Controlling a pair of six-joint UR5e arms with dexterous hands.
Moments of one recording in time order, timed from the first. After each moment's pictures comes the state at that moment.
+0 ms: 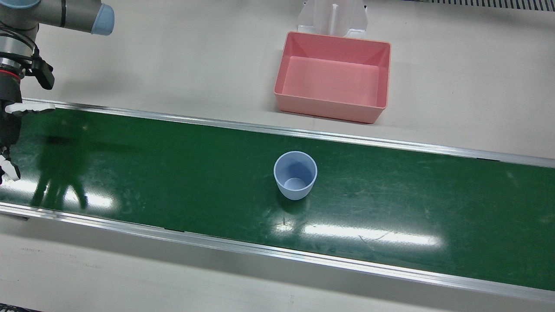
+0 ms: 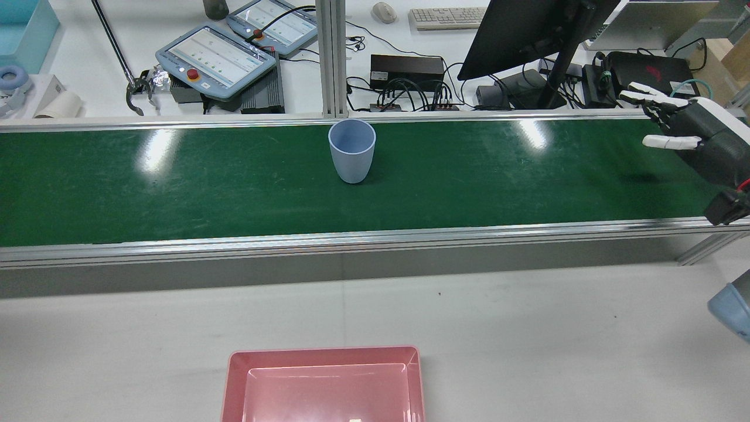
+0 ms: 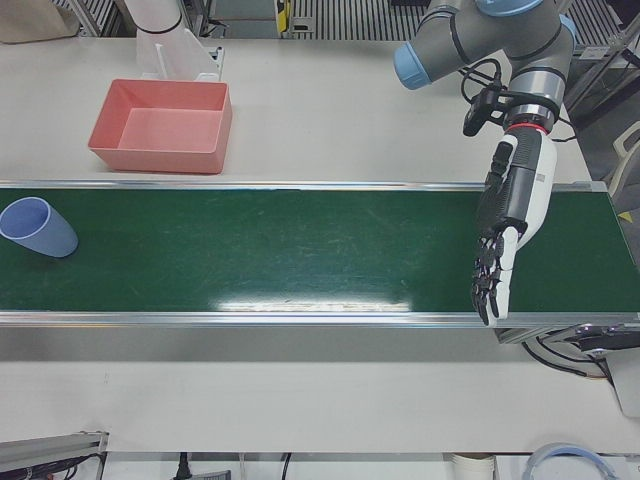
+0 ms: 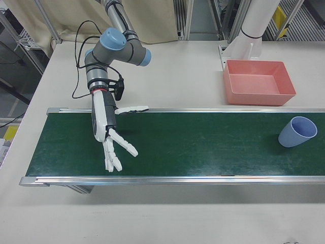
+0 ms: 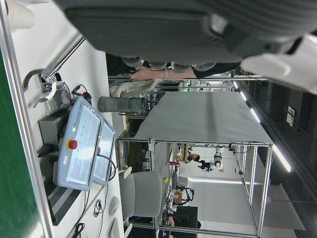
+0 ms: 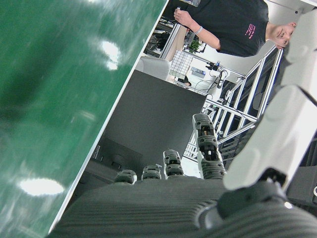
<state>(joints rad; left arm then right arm) -1.45 -1.69 -1.80 0.25 1.79 0.00 1.15 -1.60 1.76 -3.15 -1.37 -0.43</state>
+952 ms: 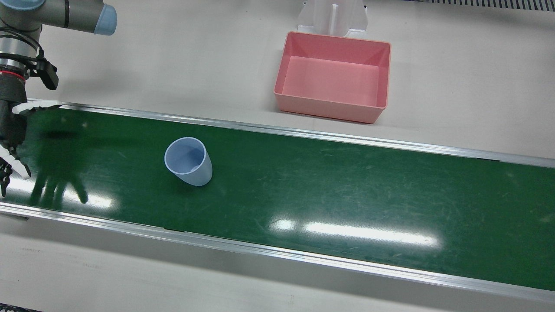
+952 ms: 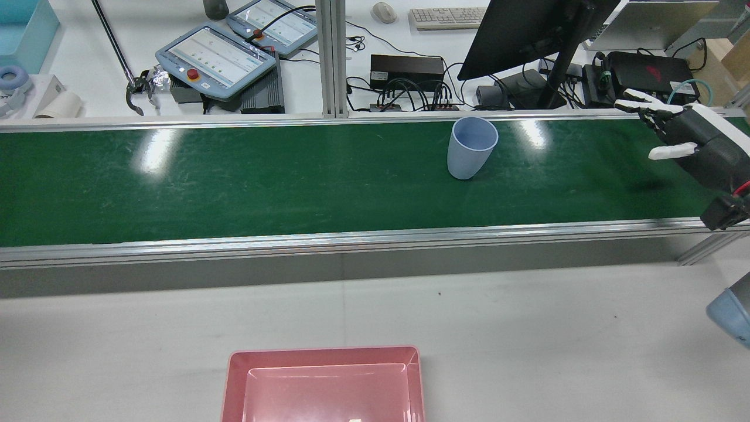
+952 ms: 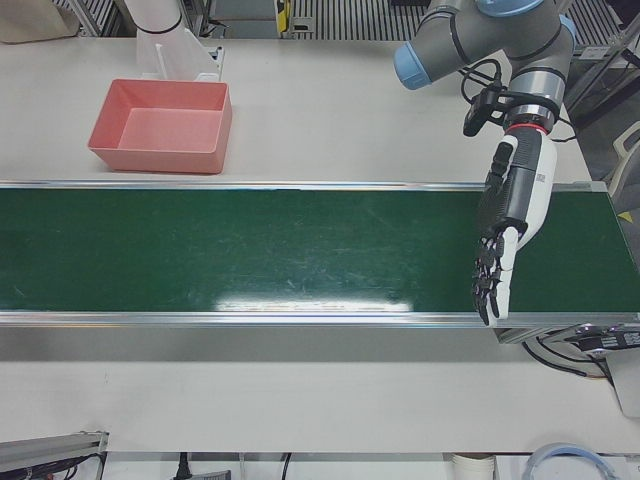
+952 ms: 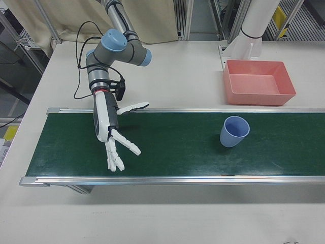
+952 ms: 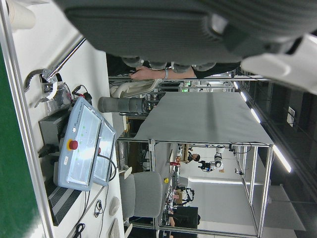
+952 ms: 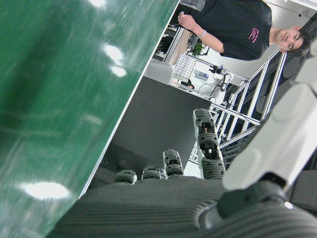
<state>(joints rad) -1.45 -1.69 -1.80 0.25 1.79 0.00 1.13 -1.60 1.76 -3.15 -1.36 -0.43</state>
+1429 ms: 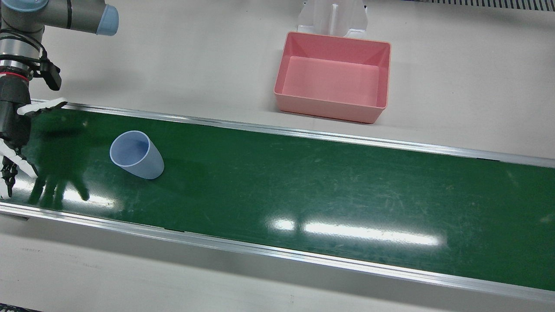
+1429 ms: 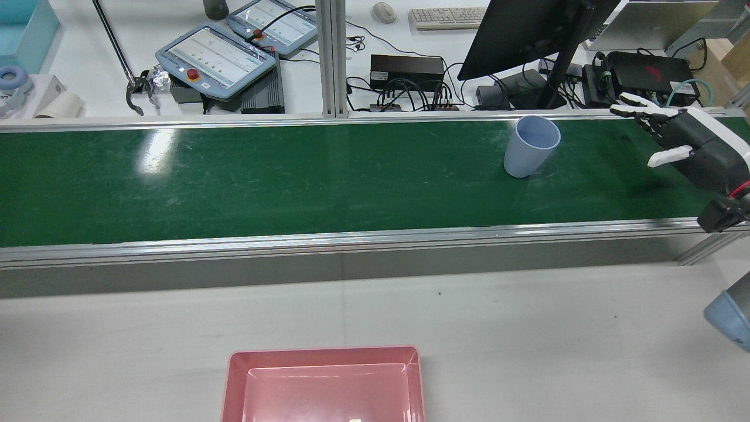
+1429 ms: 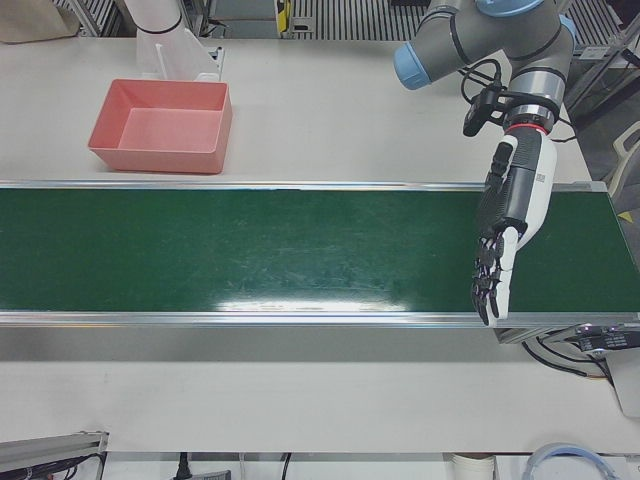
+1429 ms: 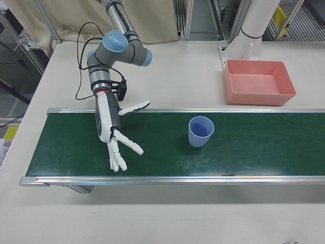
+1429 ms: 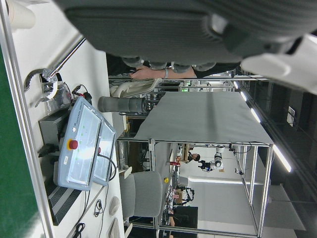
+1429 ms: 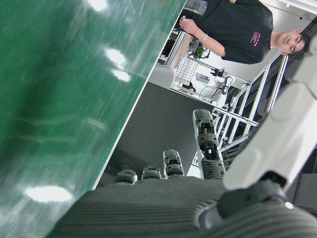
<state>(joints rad) -1.45 -1.69 -1.80 0.25 1.79 0.00 1.12 -1.60 1.76 -3.15 -1.36 -0.43</state>
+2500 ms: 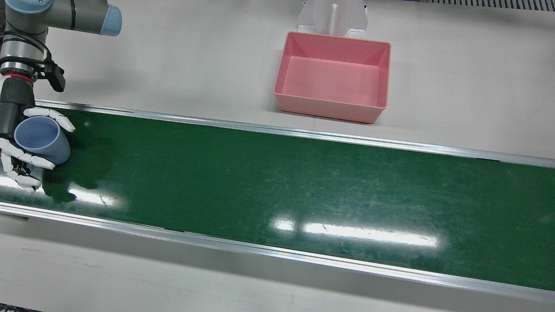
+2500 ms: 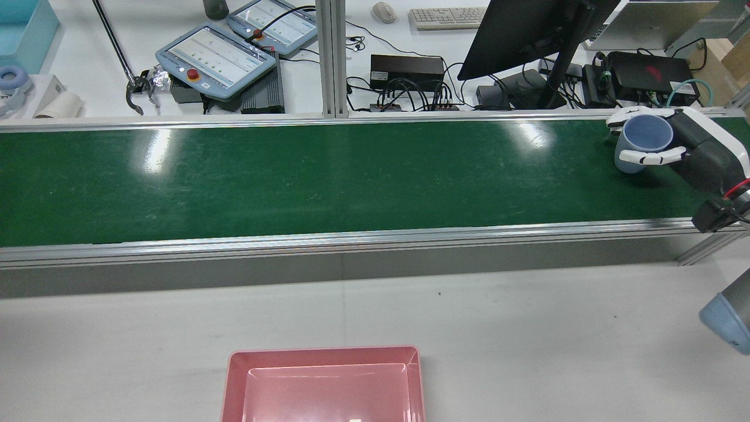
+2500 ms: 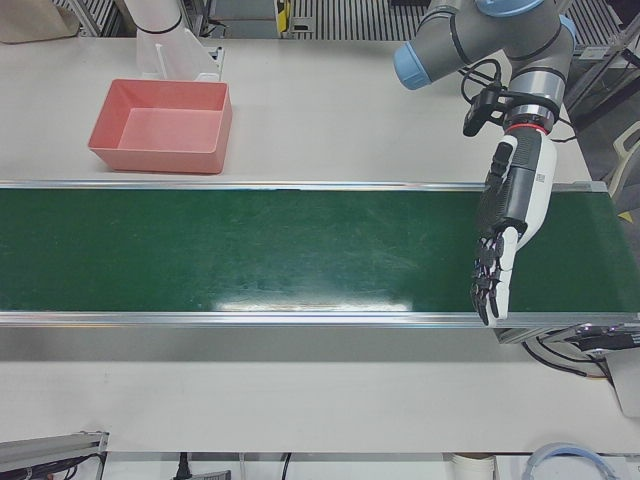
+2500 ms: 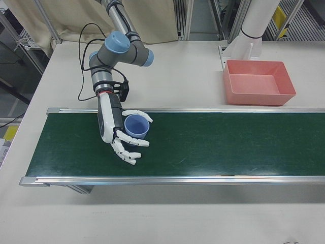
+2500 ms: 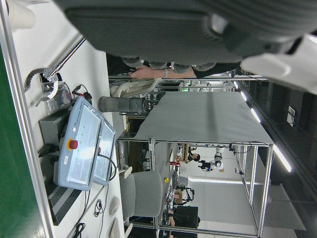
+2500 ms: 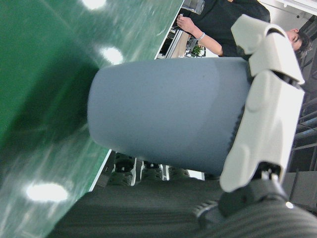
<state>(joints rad) -1.45 -1.69 -1.80 0.25 1.79 0.00 1.10 -1.60 1.76 -3.15 -1.34 -0.43</state>
